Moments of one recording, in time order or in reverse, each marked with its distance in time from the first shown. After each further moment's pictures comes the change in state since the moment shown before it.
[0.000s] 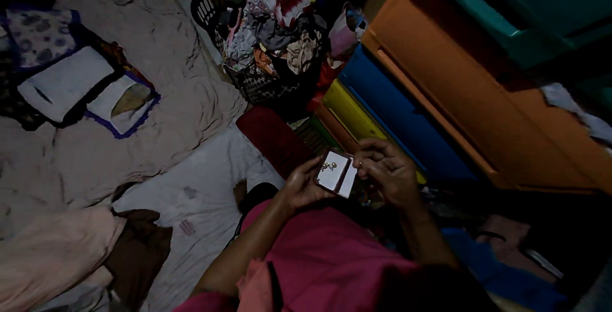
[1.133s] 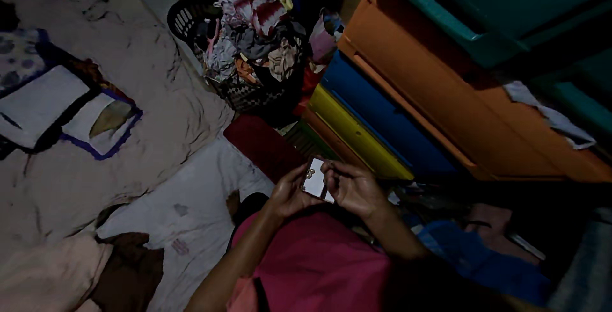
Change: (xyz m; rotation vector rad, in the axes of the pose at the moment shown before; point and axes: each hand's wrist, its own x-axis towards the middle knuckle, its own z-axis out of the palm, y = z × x) left_hand 0.007 0.006 -0.003 -0.041 0.084 -0.023; right_hand 0.016 -0.009 0.029 0.898 0.463 0.867
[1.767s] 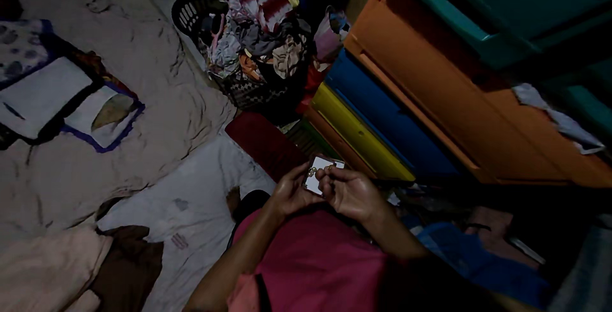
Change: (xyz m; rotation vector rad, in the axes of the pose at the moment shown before) left_hand 0.001 -0.001 -0.003 -0.052 -0.018 -0.012; right_hand 0.000 0.008 0.002 -0.031 0.045 0.157
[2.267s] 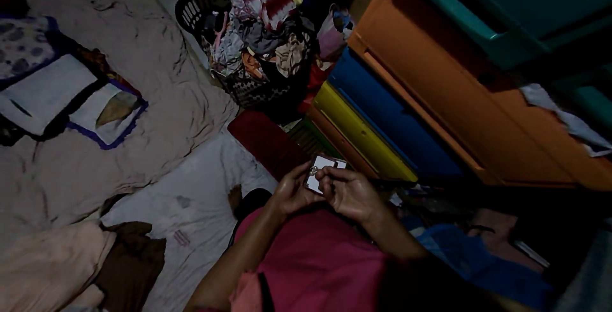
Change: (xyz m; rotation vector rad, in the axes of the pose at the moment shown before) left_hand -0.001 0.000 -0.001 -0.006 0.025 -0.002; right_hand 0.004 0.005 -0.003 -0.050 -0.053 -0.018
